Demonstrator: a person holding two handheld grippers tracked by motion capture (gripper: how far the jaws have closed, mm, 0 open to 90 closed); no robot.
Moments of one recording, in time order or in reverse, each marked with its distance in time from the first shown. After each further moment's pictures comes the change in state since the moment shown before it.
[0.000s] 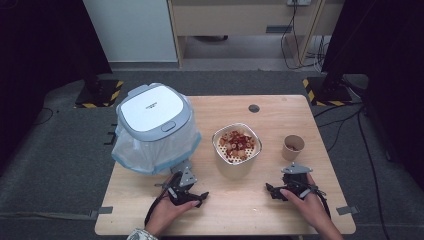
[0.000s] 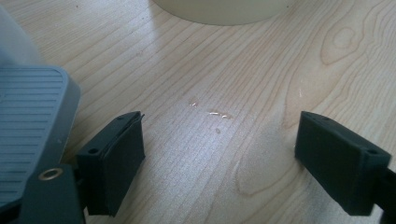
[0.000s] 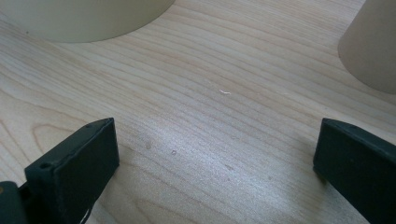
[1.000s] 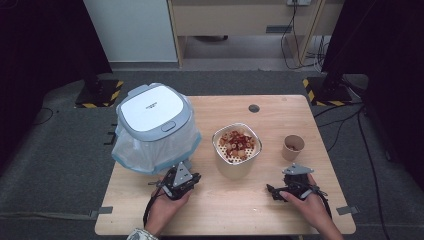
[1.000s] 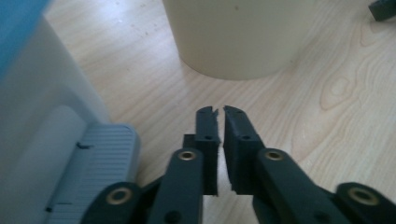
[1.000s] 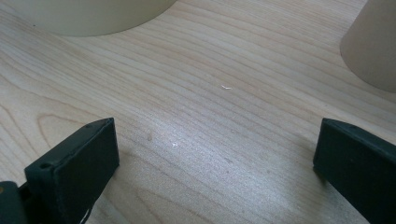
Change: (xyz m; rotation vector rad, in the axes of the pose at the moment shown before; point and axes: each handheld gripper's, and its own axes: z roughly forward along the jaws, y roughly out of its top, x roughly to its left) left arm 0.003 0.016 -0.027 -0.132 0.084 0.050; right arm -0.002 -0.002 -0.003 0.004 0.022 -0.014
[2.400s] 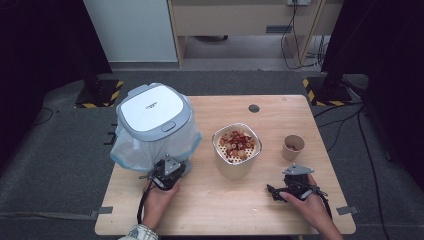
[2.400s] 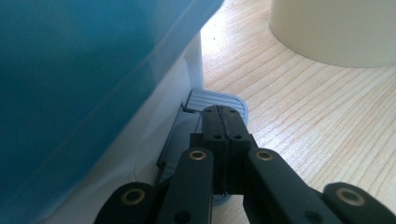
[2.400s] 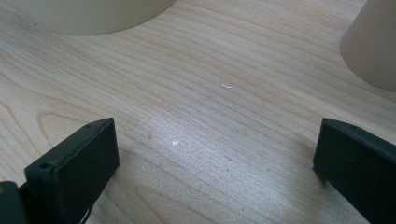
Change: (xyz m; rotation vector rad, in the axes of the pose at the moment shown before) left arm 0.039 -0.015 0.003 0.054 0.181 -0.126; right arm 0.000 -0.001 0.000 -0.003 0.000 -0.008
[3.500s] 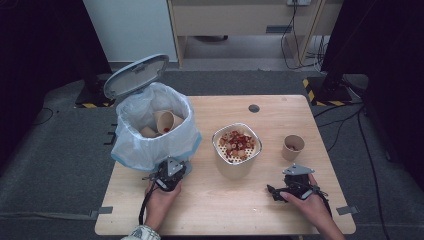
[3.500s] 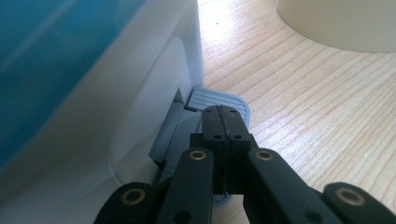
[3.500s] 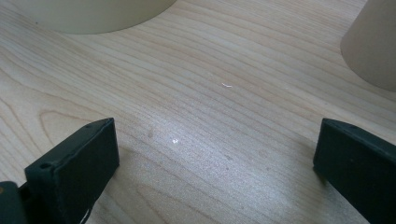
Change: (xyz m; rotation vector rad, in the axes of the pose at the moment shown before) left arm -0.005 -0.005 0.009 0.031 0.027 0.011; right arm 0.000 0.000 -0.001 0.002 0.004 0.002
